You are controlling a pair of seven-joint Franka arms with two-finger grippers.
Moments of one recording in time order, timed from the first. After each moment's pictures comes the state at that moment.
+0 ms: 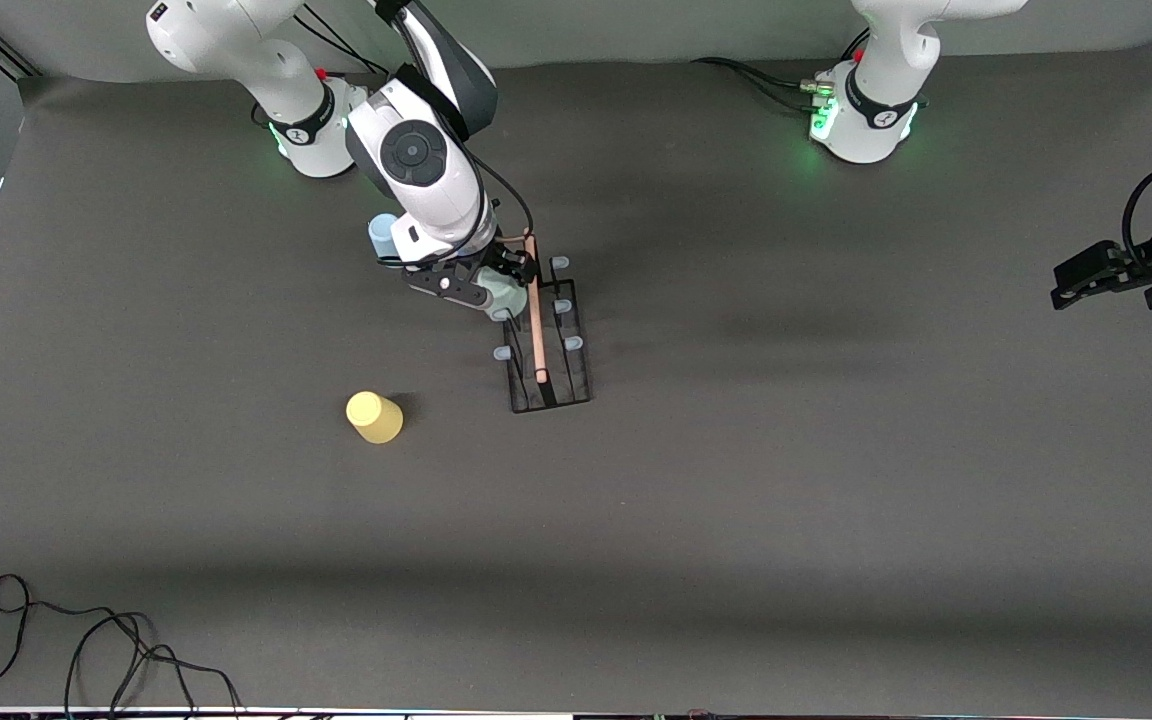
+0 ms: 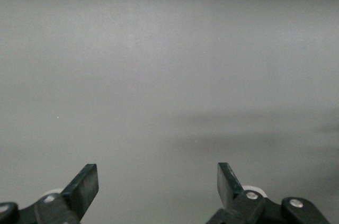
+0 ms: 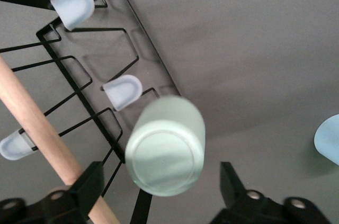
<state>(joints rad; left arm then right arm) -0.05 0.01 0.07 -1.64 0.01 1.65 0.04 0.77 0.15 -0.04 -2.16 0.18 2.26 1.00</state>
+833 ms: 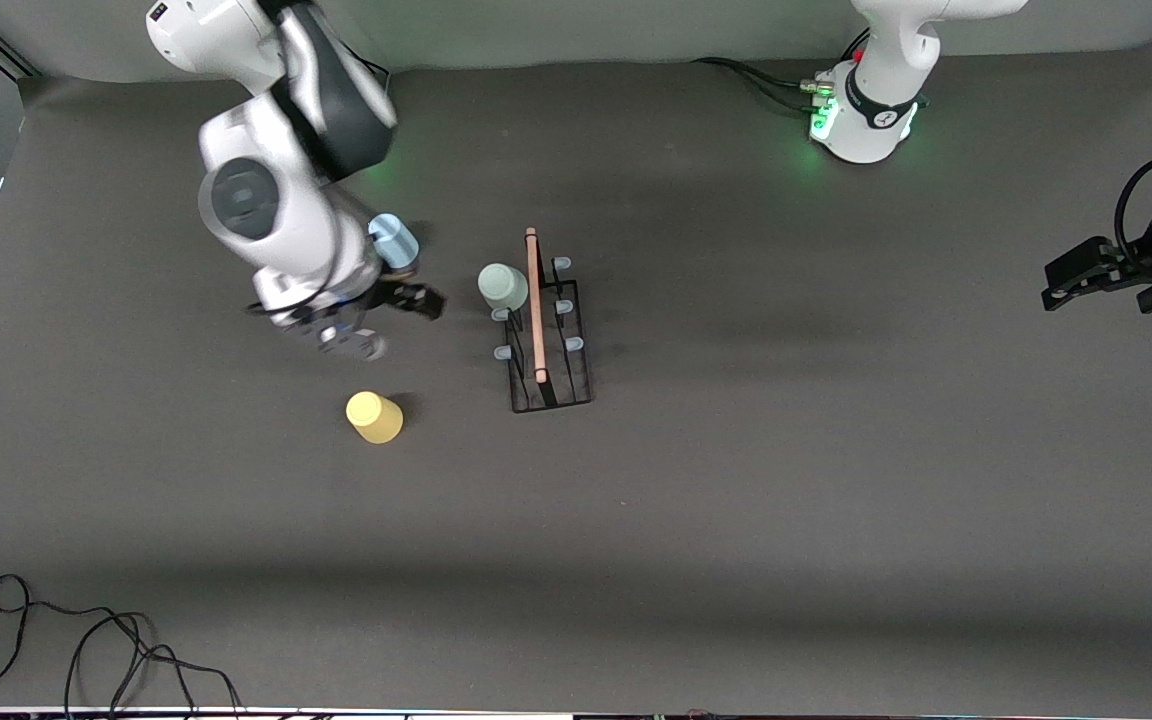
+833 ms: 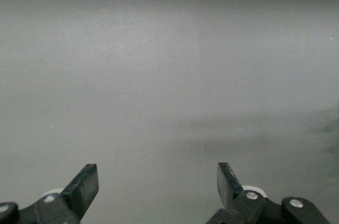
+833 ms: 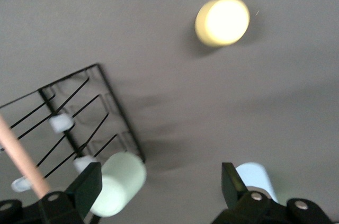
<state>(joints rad) -0.06 0.01 0.06 -1.60 -0.01 1.63 0.04 0.77 0.11 -0.37 -1.97 0.18 1.95 0.58</state>
